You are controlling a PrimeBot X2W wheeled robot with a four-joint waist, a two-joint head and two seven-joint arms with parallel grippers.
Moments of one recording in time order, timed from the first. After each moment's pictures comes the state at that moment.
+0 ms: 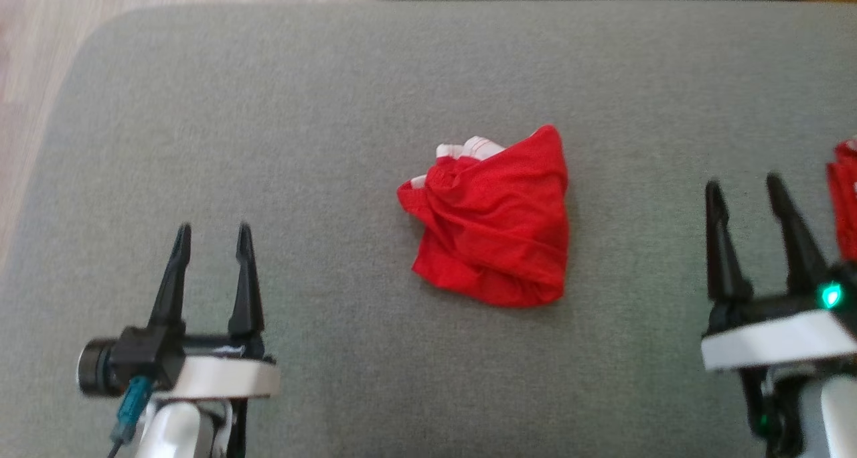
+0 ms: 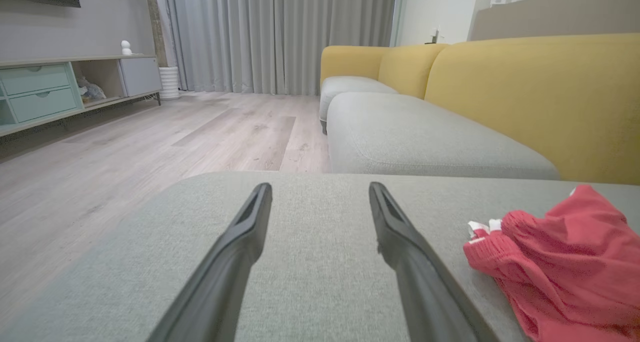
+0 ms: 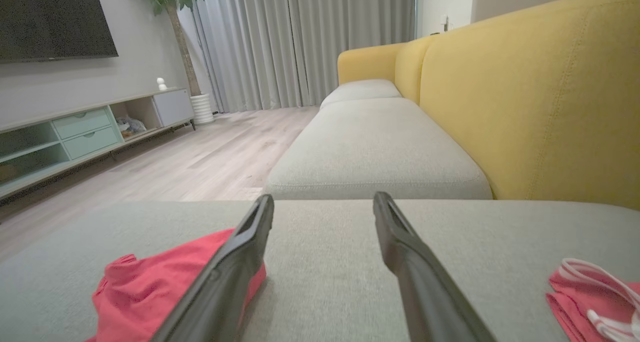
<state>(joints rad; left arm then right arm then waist) -0.11 0.13 -0.16 0.16 -0.23 0.05 -0.25 -0.02 -0.12 -0.02 -0.10 0.21 0.13 -0.07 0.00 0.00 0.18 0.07</state>
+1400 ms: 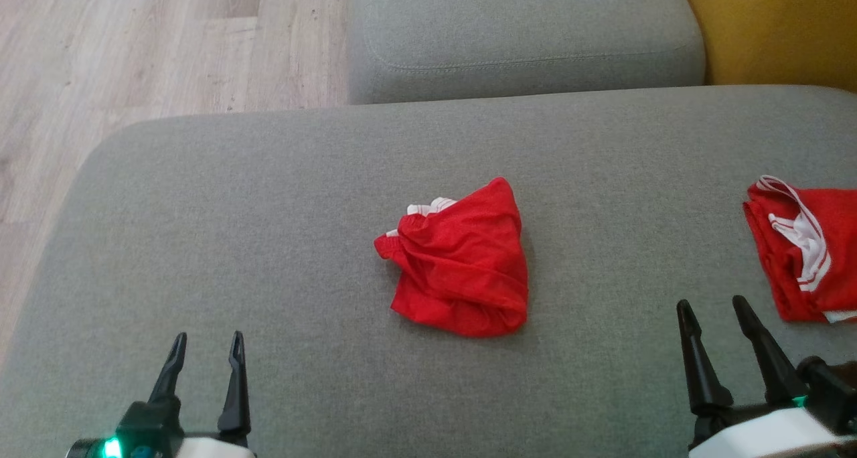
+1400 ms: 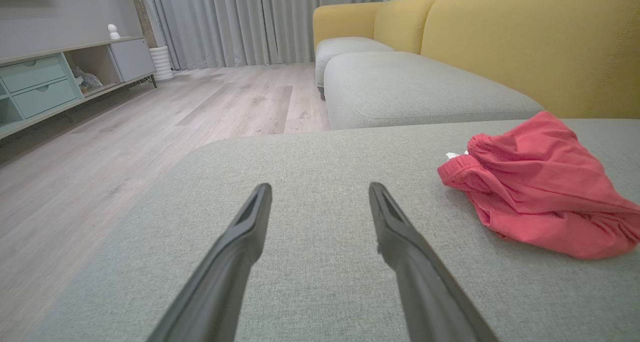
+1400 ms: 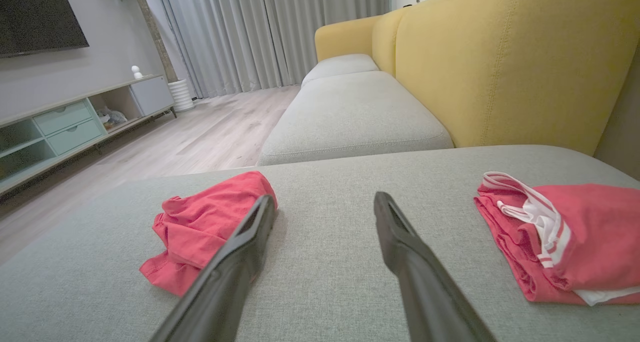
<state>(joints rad) 0.15 0.21 -0.16 0.08 -0.21 0.11 -0.08 0.30 -0.04 -0.01 -0.26 0.20 0.13 0.10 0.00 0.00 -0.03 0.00</state>
